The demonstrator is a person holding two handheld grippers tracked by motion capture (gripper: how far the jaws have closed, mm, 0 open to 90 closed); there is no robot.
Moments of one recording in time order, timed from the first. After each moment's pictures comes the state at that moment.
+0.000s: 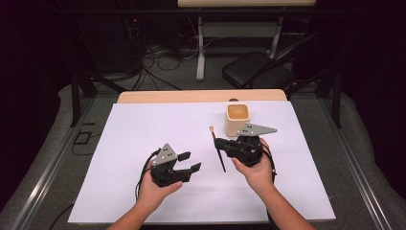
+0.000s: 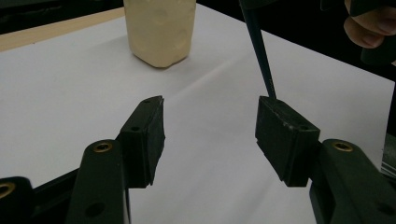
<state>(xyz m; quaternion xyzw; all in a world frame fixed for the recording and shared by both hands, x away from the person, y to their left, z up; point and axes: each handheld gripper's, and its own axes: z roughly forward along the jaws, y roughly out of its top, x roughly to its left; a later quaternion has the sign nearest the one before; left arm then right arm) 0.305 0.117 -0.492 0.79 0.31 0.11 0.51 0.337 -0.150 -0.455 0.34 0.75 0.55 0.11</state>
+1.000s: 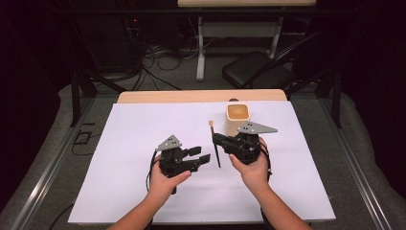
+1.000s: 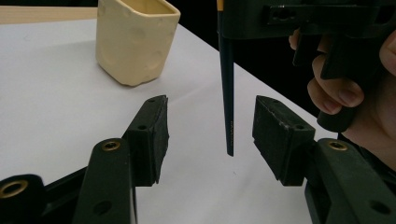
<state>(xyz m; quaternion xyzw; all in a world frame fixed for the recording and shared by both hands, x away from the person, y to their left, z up) 0.326 0.098 -0.487 0.75 0.35 0.02 0.56 0.340 -0.145 -0.454 0.36 0.72 0.58 0.12</state>
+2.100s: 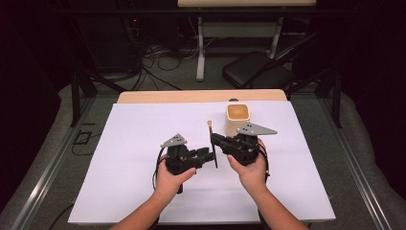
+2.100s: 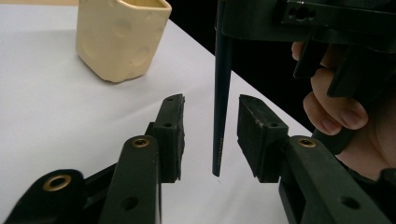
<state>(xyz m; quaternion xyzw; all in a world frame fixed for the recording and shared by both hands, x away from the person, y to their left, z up) 0.333 0.085 -0.491 0.74 0.37 -0.02 0.57 0.337 -0.141 -0.454 0.36 0.71 0.60 0.12</state>
